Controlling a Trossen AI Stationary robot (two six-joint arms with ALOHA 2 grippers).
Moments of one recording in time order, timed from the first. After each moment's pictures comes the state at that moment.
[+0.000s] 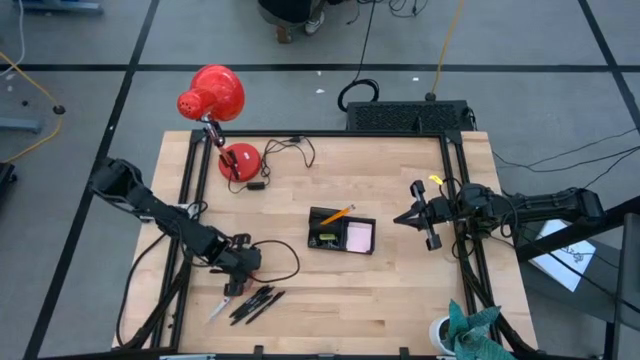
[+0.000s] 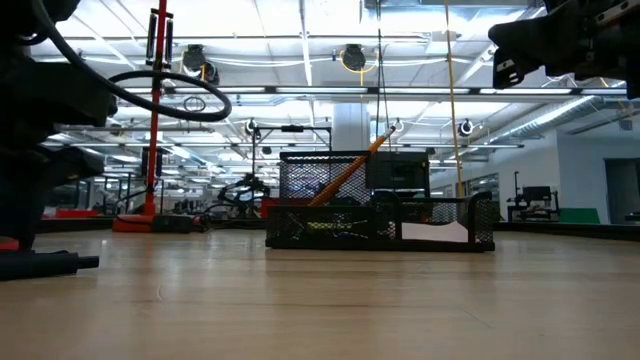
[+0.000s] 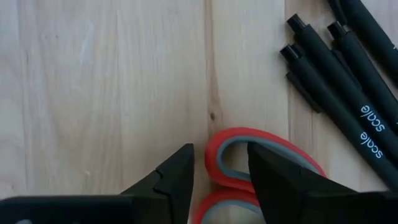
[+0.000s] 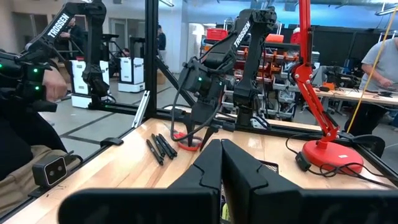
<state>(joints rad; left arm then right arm) -0.55 1.42 0.55 -0.35 -0.01 -0.54 -0.02 0.47 0.13 0.41 -0.24 -0.05</state>
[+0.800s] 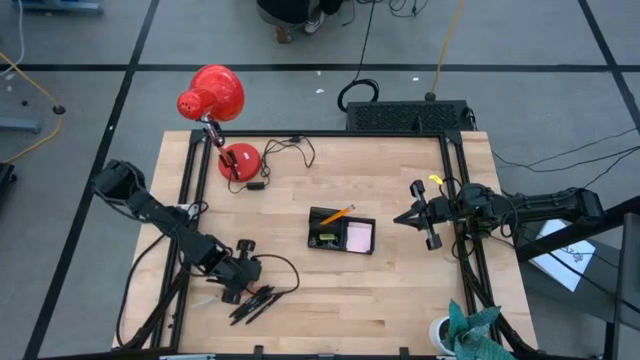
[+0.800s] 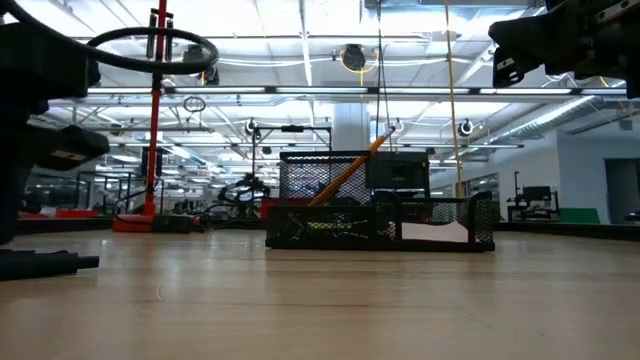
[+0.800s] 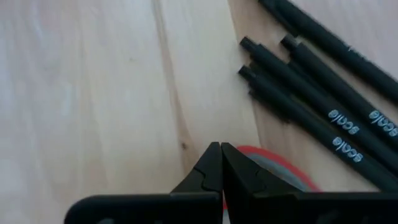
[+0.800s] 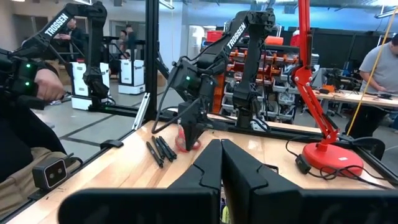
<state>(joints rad) -0.64 1.43 0.61 -0.34 -0.12 -0.43 -0.02 0.48 0.13 0.42 -0.24 -0.04</state>
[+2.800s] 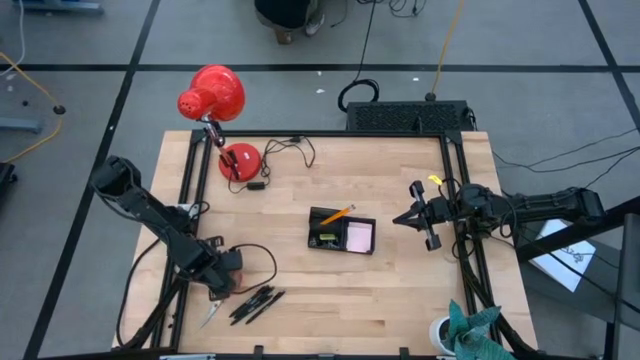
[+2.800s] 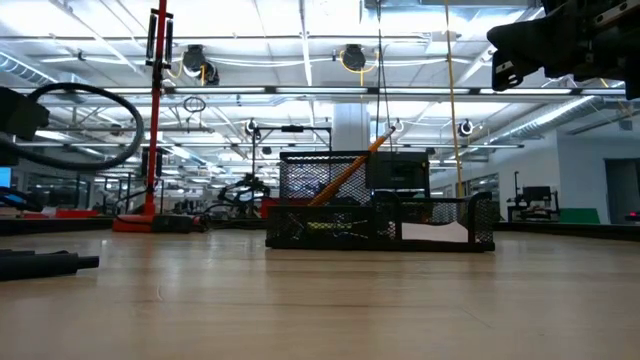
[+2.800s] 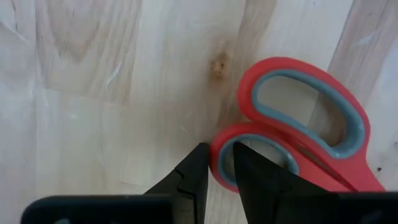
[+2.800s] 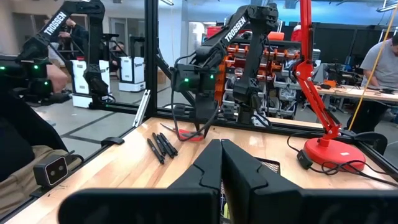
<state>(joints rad) -0.76 1.41 0.59 -0.67 -0.01 -0.98 -0.02 0.49 0.13 0.42 -0.24 -0.04</state>
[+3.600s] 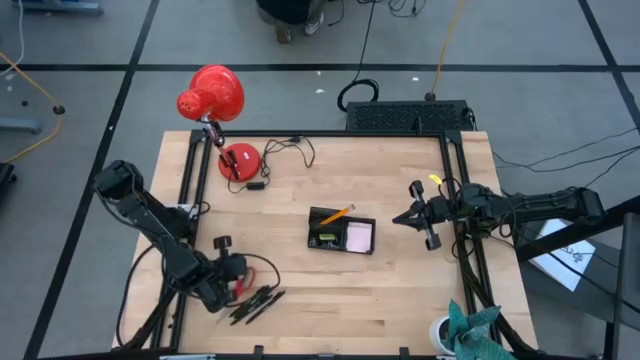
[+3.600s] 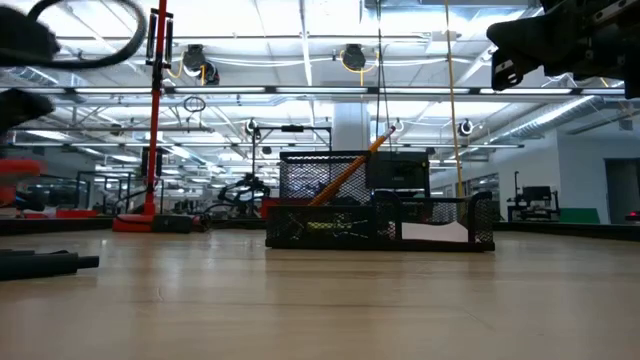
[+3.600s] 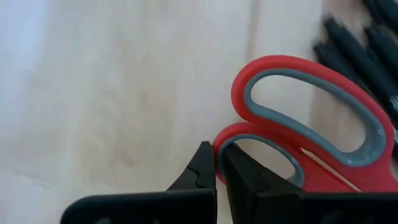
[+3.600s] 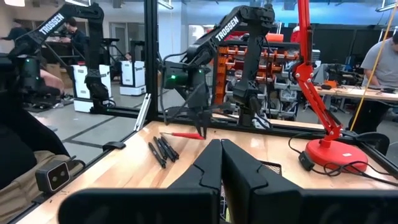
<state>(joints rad) -0.86 1.43 0.71 -0.72 -0.44 -0.96 -0.02 0.50 0.13 0.43 -0.24 -0.02</state>
